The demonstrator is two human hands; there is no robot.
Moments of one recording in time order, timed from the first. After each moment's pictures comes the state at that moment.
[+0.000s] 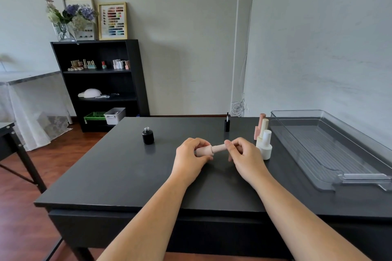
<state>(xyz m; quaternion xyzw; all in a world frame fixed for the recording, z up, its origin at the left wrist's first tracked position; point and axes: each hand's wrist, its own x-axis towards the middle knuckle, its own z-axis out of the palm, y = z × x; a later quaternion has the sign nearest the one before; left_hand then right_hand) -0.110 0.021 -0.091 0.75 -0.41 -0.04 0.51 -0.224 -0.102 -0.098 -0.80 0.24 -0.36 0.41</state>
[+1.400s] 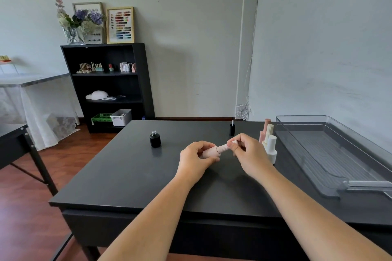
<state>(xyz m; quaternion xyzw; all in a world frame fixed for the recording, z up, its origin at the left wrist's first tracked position) -0.104 0.022 -0.088 0.74 -0.39 -0.07 0.54 -0.224 -0.100 -0.068 -0.84 0.23 -0.34 0.37</state>
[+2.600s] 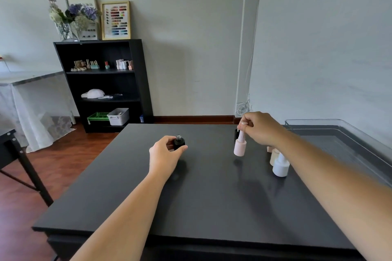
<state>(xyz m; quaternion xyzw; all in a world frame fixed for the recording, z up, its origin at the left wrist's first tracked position) -0.013 0.035 -0.082 0.80 -0.25 -0.01 0.55 -0.182 -0.168 -0.002 -0.92 0.26 -0.21 0.22</state>
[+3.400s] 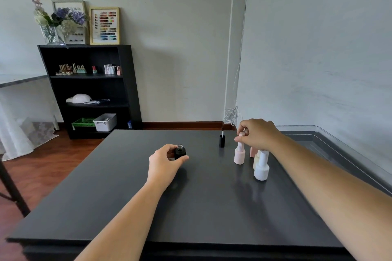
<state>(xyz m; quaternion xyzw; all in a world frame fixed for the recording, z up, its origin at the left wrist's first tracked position) -0.045 0.018 -0.084 0.78 -0.30 -0.04 0.54 -0.209 -0.190 0.004 -0.94 0.30 -0.15 0.08</state>
